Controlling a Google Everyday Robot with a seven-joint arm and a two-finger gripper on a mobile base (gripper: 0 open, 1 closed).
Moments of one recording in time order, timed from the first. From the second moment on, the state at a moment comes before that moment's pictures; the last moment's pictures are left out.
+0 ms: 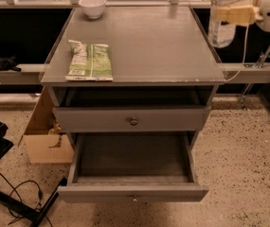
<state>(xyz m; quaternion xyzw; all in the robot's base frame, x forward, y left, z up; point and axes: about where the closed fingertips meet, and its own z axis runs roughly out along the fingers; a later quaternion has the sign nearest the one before) 0.674 -0.233 1.035 -0.37 0.65 0.20 0.63</state>
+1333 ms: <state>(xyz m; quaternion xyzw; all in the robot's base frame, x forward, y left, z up) 0.566 -0.231 0.862 -0.44 0.76 0.10 0.46</state>
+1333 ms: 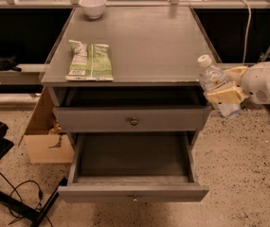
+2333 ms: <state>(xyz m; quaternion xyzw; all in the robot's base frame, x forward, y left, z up) 0.538 -0.105 0.705 -0.58 0.72 0.13 0.34</state>
